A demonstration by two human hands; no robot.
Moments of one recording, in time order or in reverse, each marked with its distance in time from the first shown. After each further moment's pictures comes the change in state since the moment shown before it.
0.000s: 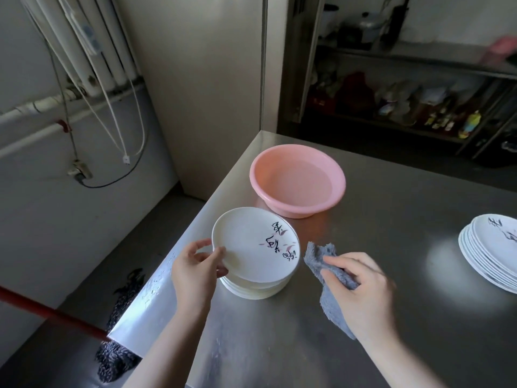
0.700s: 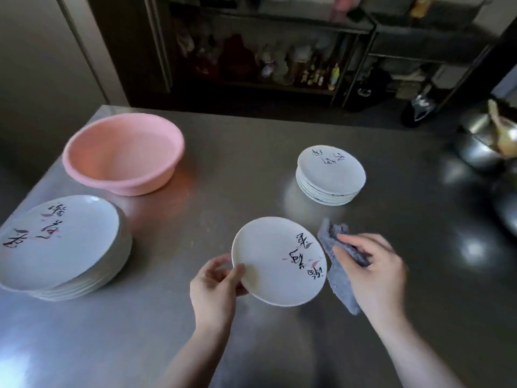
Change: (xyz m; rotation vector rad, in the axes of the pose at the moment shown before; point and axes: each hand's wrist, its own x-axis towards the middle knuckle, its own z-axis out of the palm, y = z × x) left_hand -0.217 -0.064 0.211 -0.086 -0.470 -0.157; right_hand -0.054 0.132 -0.244 -0.141 0.355 0.255
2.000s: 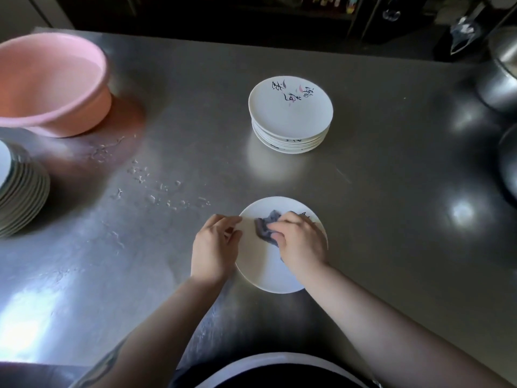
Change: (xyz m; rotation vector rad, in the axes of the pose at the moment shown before) left_hand -0.016 -0.084 0.129 0.855 -0.084 0.486; right_hand 0.022 0.133 -0.002 -0.439 -0.715 -0.101
